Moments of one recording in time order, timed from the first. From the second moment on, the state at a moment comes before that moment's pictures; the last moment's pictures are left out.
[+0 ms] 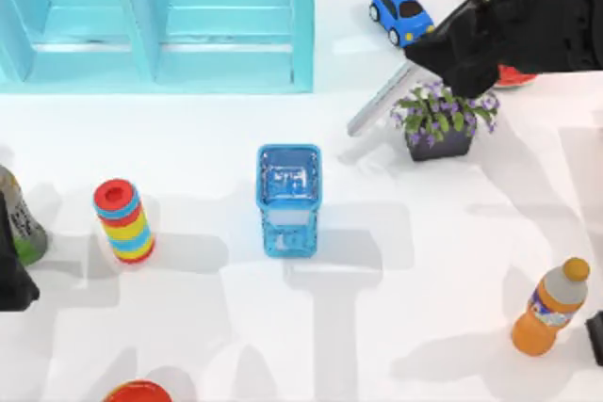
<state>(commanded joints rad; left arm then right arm) 0.00 0.00 0.00 0.00 0.00 0.00 0.33 1.55 1.16 -0.26 -0.52 -0.12</state>
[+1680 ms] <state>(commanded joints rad) 0.00 0.00 0.00 0.00 0.00 0.00 -0.50 1.32 1.29 -1.02 -0.33 -0.71</state>
